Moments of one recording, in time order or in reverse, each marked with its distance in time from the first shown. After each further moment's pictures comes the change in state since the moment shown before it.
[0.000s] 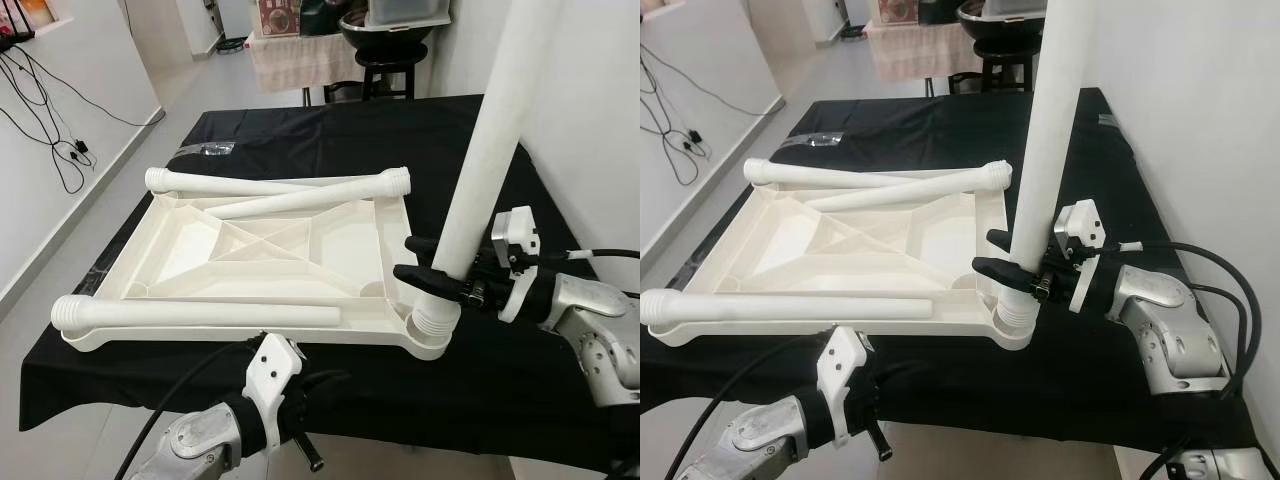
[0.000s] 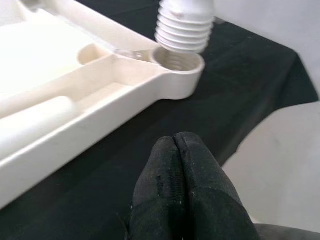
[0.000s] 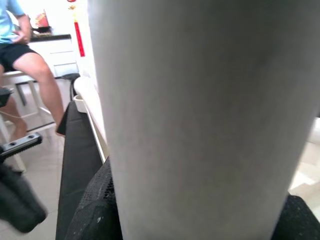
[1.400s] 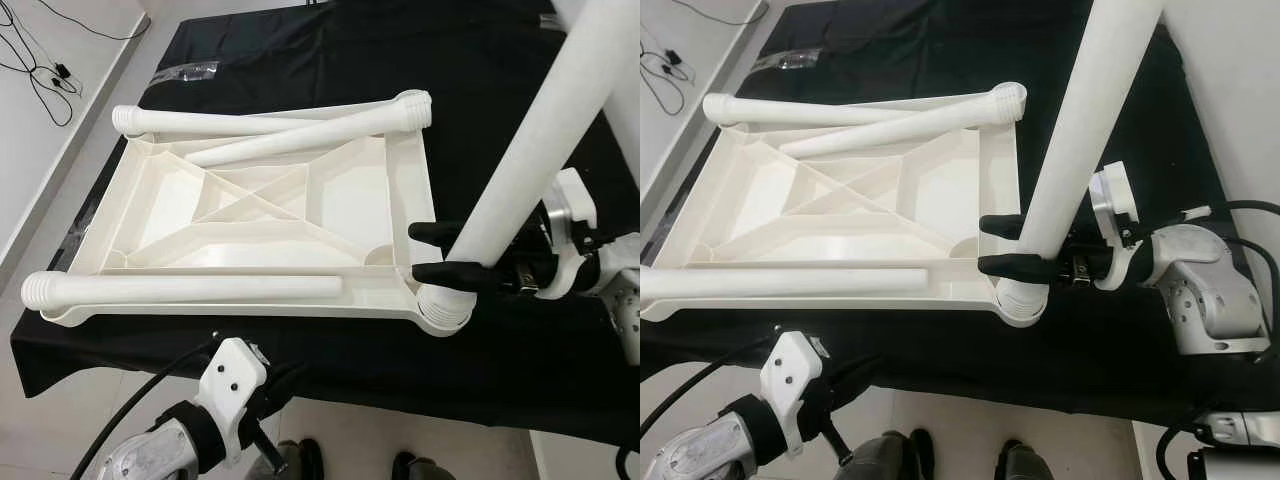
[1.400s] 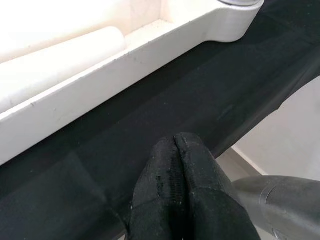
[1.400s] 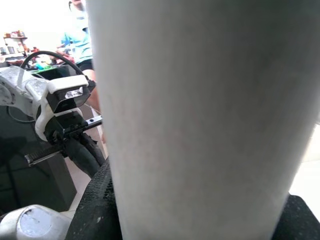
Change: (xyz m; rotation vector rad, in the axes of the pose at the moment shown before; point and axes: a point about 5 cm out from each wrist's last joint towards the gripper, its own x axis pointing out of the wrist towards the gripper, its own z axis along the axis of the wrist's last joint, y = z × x) left arm -0.044 -0.008 0.016 0.118 0.061 0.127; right arm -0.012 0.006 0.038 -0.071 -0.029 0.354
